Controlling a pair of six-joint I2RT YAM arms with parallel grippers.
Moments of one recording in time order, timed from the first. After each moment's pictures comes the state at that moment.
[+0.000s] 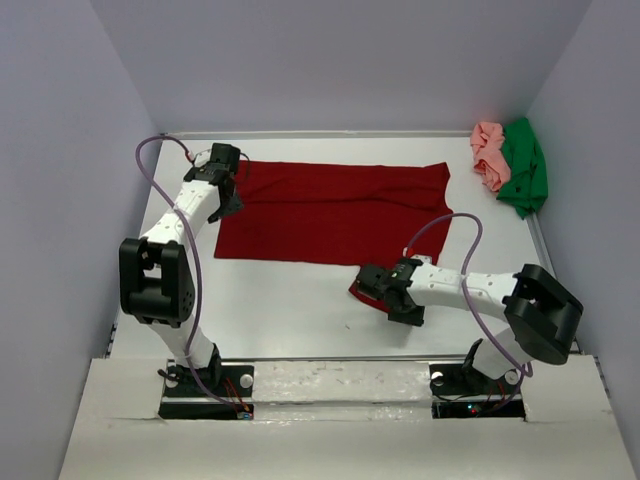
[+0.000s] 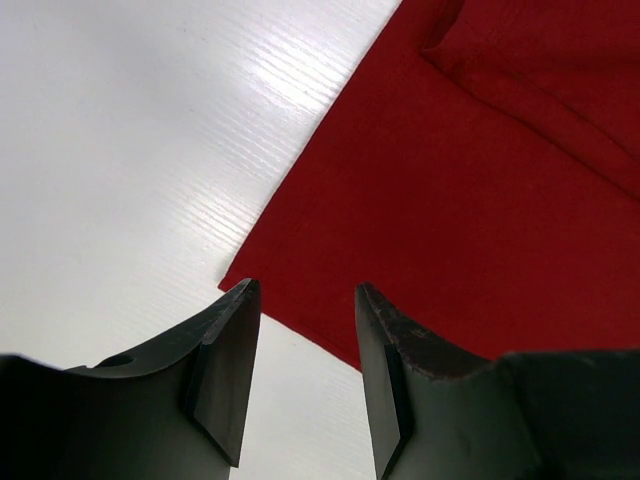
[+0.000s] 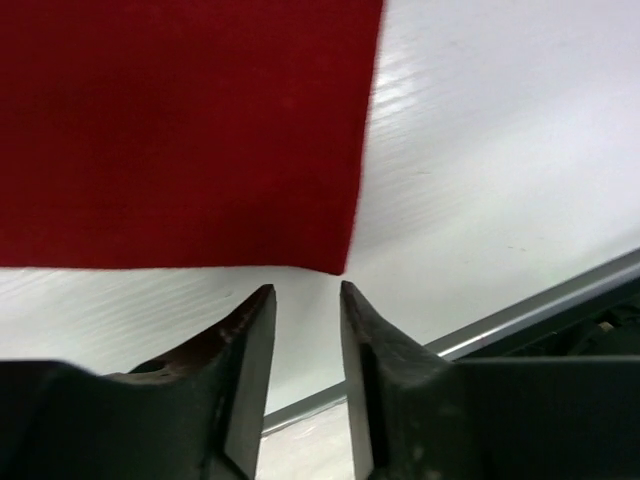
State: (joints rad) left arm -0.17 1.69 1.35 -0.74 -0.40 -0.60; right arm 0.98 1.51 0.86 -1.06 0.46 1.30
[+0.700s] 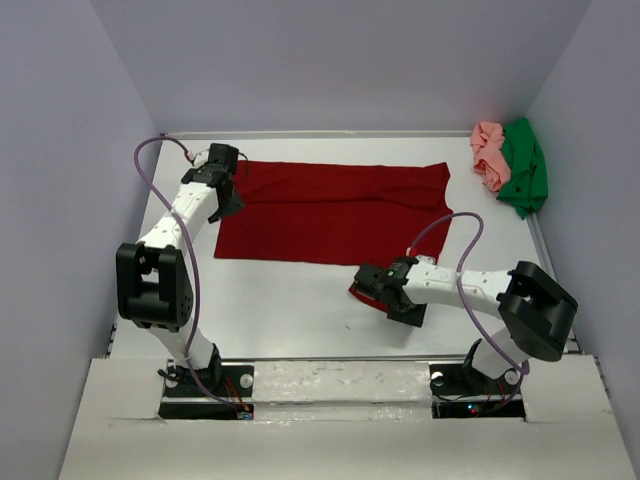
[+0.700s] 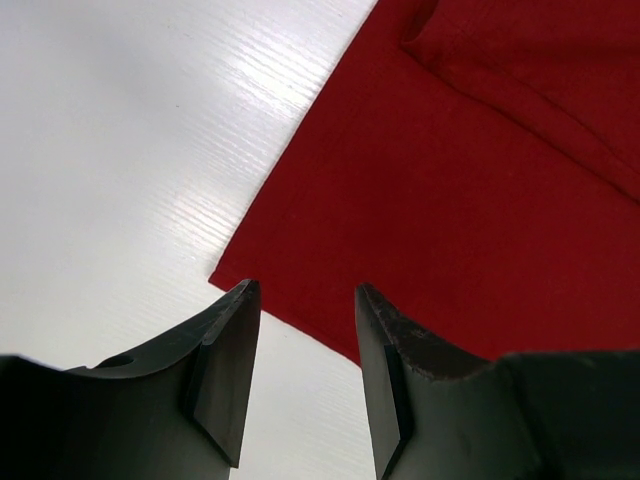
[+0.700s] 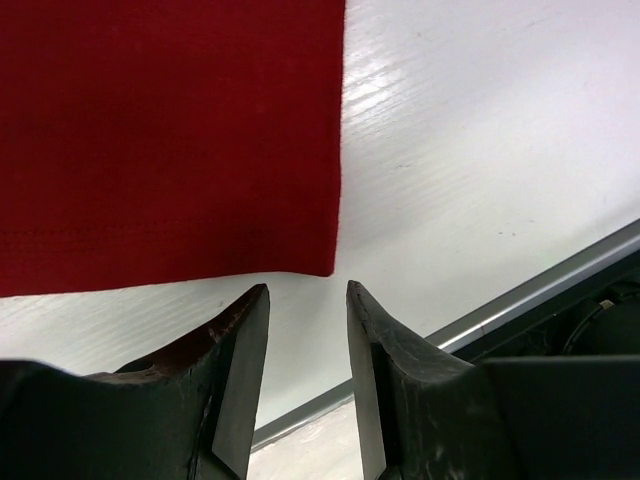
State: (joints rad) left arm -0.17 1.66 1.34 -0.74 -0.37 -0.59; right arm 0.98 1.53 0.89 -1.09 0.47 1.40
